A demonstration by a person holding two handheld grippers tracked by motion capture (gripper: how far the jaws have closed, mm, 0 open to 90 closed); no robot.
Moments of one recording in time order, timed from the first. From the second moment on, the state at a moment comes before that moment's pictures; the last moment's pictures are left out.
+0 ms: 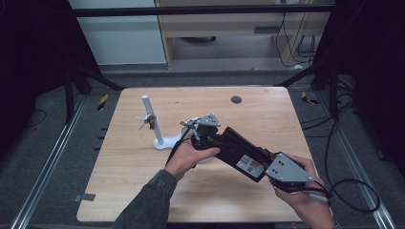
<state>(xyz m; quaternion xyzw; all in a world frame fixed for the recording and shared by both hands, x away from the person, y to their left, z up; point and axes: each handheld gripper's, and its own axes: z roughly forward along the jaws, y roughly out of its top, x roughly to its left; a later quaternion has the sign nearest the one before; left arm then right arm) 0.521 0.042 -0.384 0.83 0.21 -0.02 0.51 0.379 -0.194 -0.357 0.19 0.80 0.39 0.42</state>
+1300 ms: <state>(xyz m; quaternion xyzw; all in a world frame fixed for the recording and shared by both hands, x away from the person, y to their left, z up) 0.501 0.063 -0.324 0.84 0.19 0.05 0.50 0.387 -0.153 -0.396 0.20 0.82 0.42 0.34</state>
